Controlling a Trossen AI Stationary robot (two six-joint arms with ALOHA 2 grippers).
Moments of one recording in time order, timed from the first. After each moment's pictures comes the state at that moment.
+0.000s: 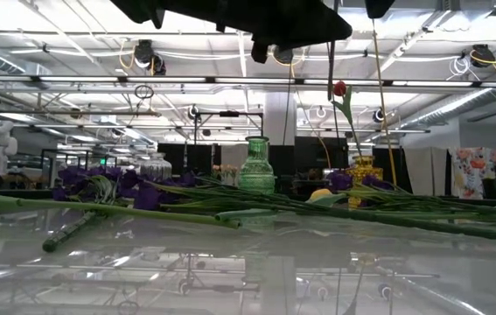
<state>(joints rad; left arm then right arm) -0.23 1.86 1.15 0.59 -0.34 0.06 0.32 1.03 0.74 0.20 0.29 0.11</state>
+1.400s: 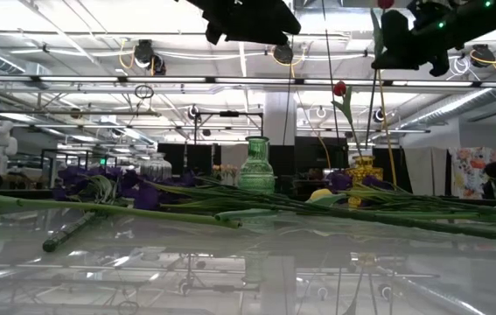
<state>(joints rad) -0.25 1.64 1.15 0.10 -0.51 -0.05 -0.28 0.62 0.51 0.06 0.68 0.13</state>
